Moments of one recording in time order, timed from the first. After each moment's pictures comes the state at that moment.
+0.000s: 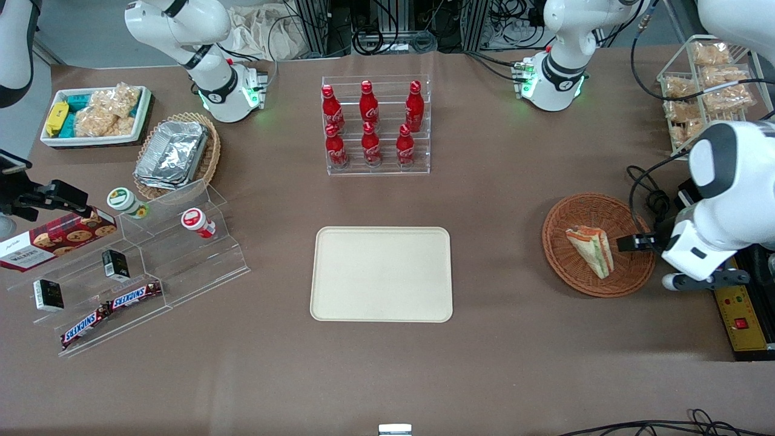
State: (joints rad) arm 0.20 0.28 -0.22 -1.76 0.08 1.97 -0.17
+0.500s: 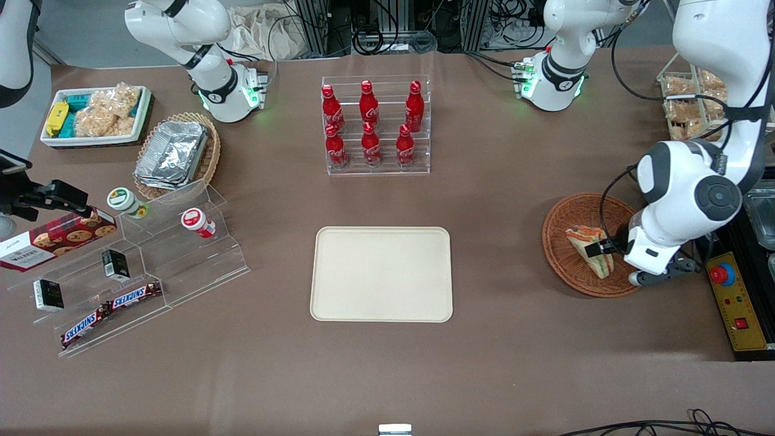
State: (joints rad) arm 0.20 0.30 -0.21 -2.06 0.08 2.32 -0.37
